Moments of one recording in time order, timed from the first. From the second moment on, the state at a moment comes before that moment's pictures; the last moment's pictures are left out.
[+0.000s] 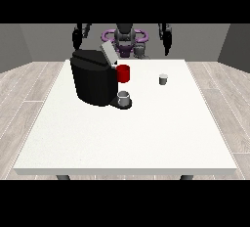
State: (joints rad) left arm 0.00 0.09 -0.03 -1.56 -0.04 0.03 -0.02; right arm -0.01 -0.11 -0.01 -1.59 -0.03 0.01 0.01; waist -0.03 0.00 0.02
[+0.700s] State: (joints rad) left arm 0.04 0.31 -0.04 -1.57 -0.13 -0.19 -0.18; right arm 0.00 -0.08 -0.03 -1.50 0.12 -0.14 -0.05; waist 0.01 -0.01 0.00
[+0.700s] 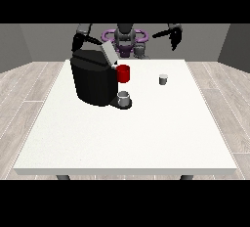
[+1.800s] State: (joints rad) left arm -0.34 0.49 0.03 -1.10 -0.40 -0.23 -0.18; right arm -0.20 -0.01 0.04 -1.47 0.16 -0.18 0.01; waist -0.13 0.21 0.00
